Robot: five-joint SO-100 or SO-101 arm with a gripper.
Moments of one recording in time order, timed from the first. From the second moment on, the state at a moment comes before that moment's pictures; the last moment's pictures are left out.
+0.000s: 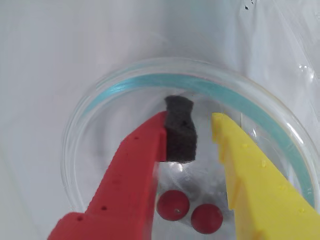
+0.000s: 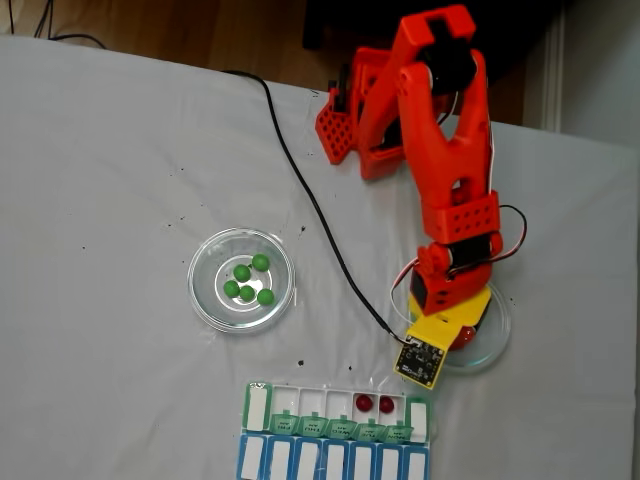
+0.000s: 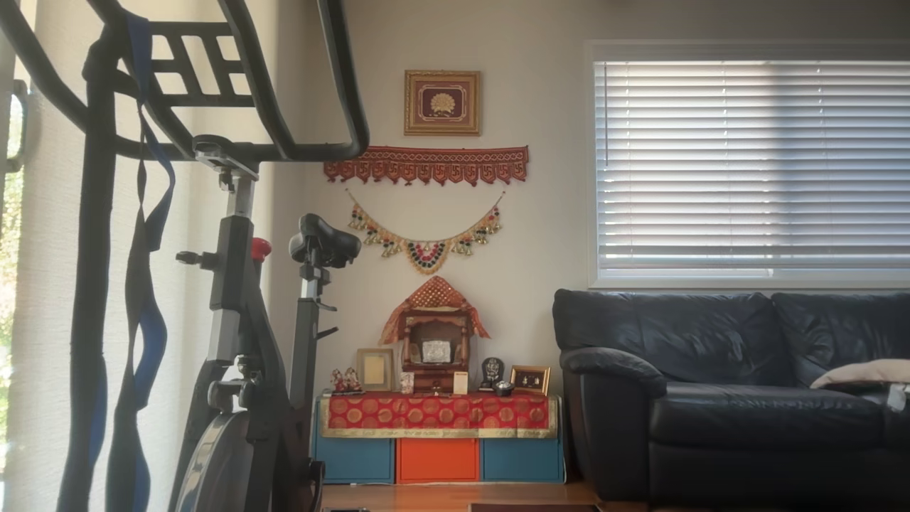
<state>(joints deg) -26.2 115.5 133.7 30.8 -36.9</state>
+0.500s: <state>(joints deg) -29.6 116.4 119.8 60.6 -26.4</state>
